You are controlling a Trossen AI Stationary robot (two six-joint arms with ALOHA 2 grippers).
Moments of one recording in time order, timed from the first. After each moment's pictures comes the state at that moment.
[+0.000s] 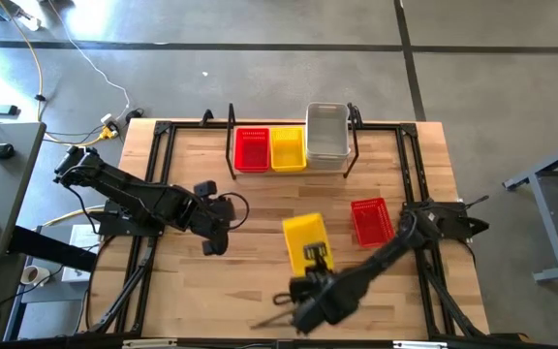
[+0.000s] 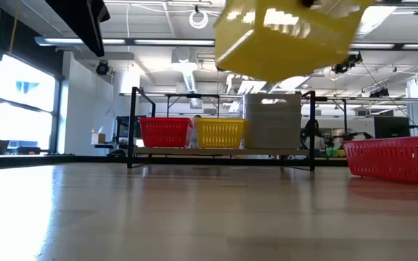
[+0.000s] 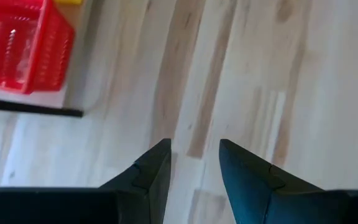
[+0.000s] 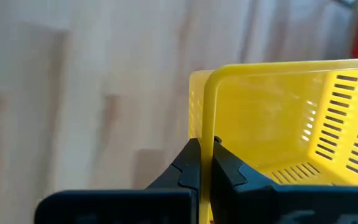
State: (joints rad) left arm -0.26 1.37 1.20 -1.12 -0.39 -0.51; right arm 0.63 2.23 2.24 -1.57 0.46 0.40
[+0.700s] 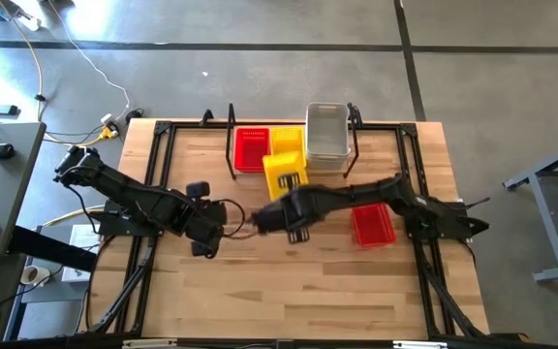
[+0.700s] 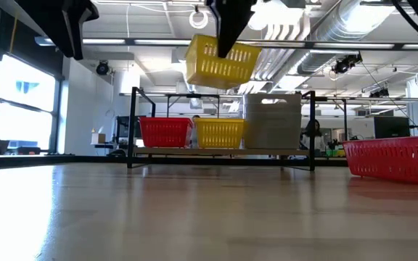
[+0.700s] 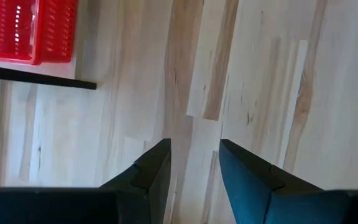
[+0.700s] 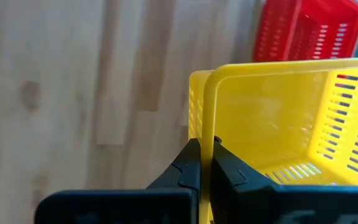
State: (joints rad) left arm -0.31 1.37 1.20 -1.27 -0.39 -0.51; right arm 0.21 2.23 2.36 -1.57 0.47 -0.04
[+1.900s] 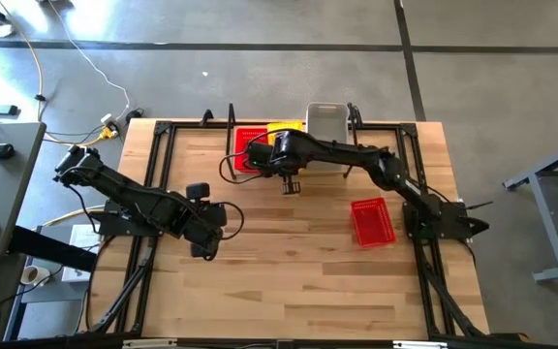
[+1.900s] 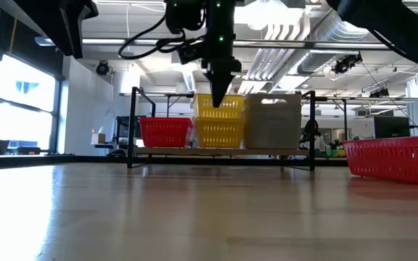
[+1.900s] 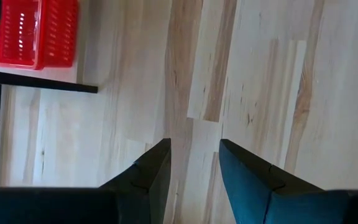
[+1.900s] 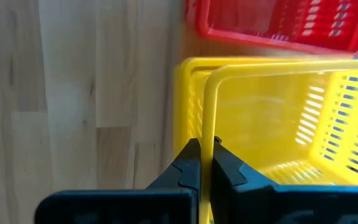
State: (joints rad) left arm -0.33 1.37 1.20 -1.27 -0.41 -0.51; right arm -0.16 2.32 2.35 -1.46 0.35 -0.32
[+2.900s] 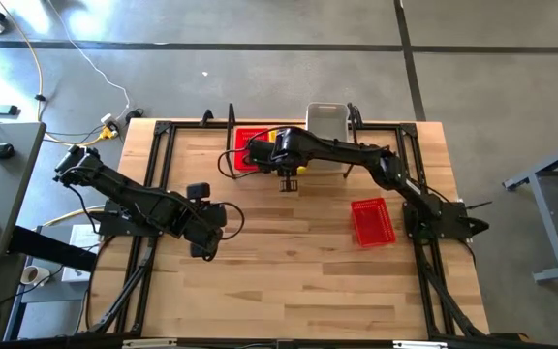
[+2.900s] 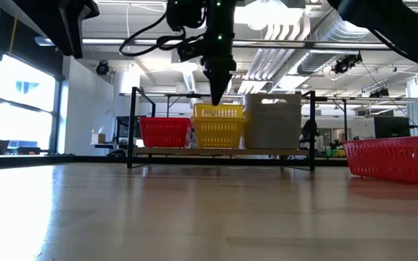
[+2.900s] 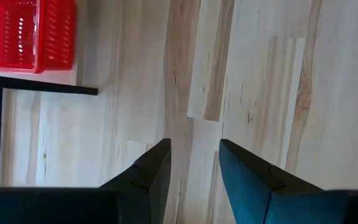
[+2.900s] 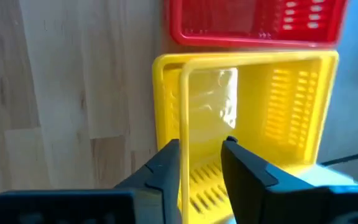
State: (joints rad) left arm -0.33 1.37 1.20 -1.27 -0.40 -0.49; right arm -0.16 2.31 2.36 -1.44 0.37 -0.25
